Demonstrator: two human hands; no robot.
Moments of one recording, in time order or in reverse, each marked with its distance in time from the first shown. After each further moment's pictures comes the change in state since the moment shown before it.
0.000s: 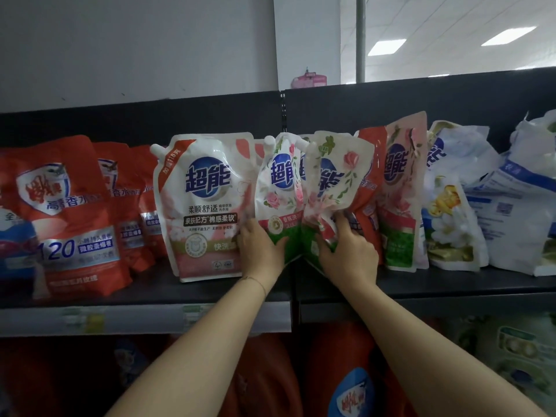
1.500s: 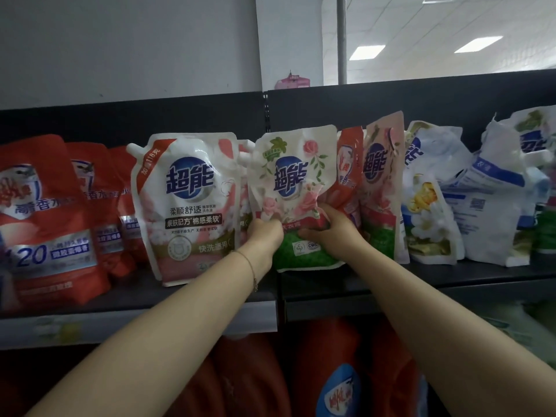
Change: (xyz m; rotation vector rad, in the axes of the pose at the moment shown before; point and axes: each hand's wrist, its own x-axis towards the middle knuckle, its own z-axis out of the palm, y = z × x) left_hand 0.011 0.046 0.006 -0.556 -0.287 -0.416; right_hand 0.041 0.012 -0.017 0.627 -0.451 0.129
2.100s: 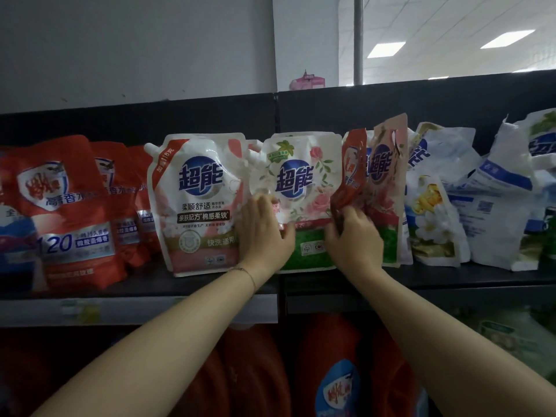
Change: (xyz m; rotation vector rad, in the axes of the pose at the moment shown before) left_hand -0.027 -0.012 -0.019 0.787 0.315 0.880; right_hand -0.032 0.002 0.000 -0.502 0.458 -0.147
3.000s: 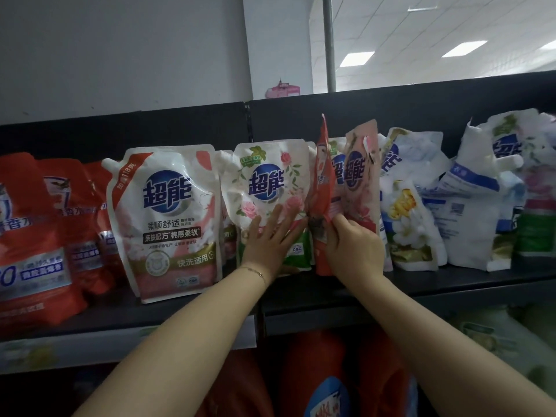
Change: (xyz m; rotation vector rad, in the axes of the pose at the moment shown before) left_hand 0.022 -0.002 0.064 0.659 -0.573 0.446; right_hand 0.012 0.036 -0.006 -0.145 0.283 -0.254
